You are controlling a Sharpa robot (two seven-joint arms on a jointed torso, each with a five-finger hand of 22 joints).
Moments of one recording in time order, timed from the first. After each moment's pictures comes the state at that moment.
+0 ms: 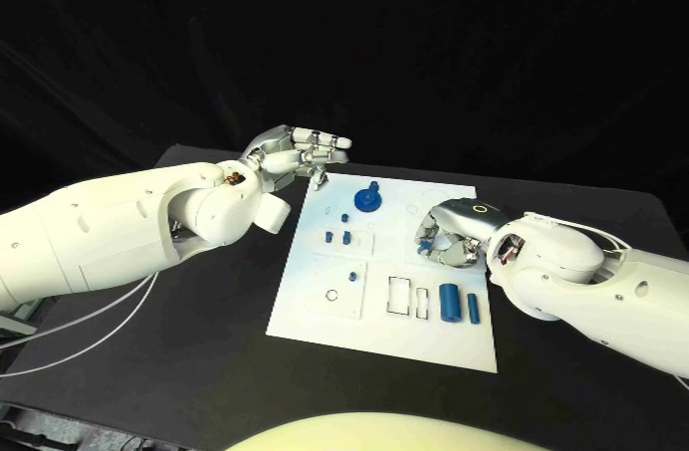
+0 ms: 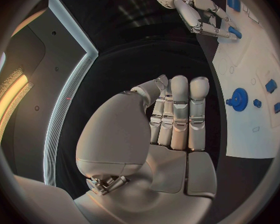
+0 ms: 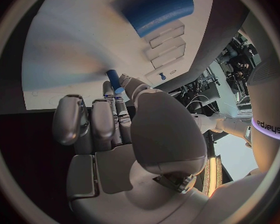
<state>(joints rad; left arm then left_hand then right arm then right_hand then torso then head) 1.20 -0.96 0.02 1.58 -0.10 -0.17 0.29 1.40 -0.12 0.50 -0.06 0.05 1.06 0.17 0.12 0.11 1.12 0.09 0.33 0.24 1.25 0.00 0.96 0.51 0.15 1.18 0.09 0.97 0.94 1.19 -0.74 -0.11 1.56 -1.67 -0.22 -0.19 1.39 -0.12 0.39 0.06 0.18 1.11 0.12 0.10 0.13 1.13 0.07 0.21 0.12 1.47 -0.01 1.18 1.21 0.09 1.41 0.09 1.18 1.31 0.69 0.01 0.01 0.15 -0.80</state>
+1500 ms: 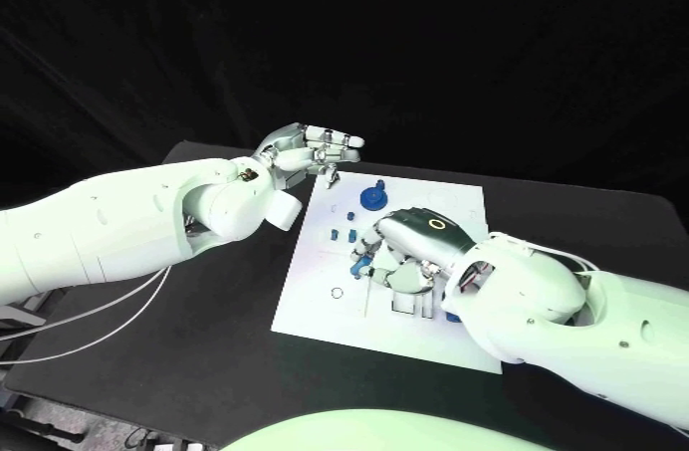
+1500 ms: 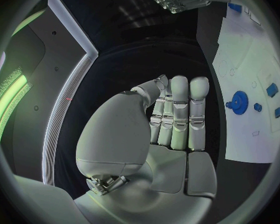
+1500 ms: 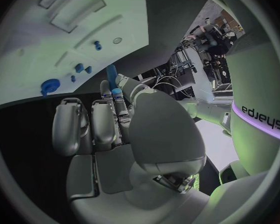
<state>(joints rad) 1.20 -0.94 0.02 1.57 -0.10 -0.17 0.29 1.40 -0.12 0.50 -0.06 0.05 1.06 0.17 0.12 0.11 1.12 0.09 0.33 0.24 1.25 0.00 0.96 0.51 0.15 1.18 0.09 0.97 0.94 1.16 -0.69 -0.09 1.84 -1.65 -0.32 -0.21 1.42 -0.09 0.43 0.02 0.19 1.15 0.12 0.11 0.15 1.16 0.09 0.19 0.12 1.47 -0.01 1.21 1.23 0.08 1.45 0.08 1.27 1.31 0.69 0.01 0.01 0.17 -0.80</state>
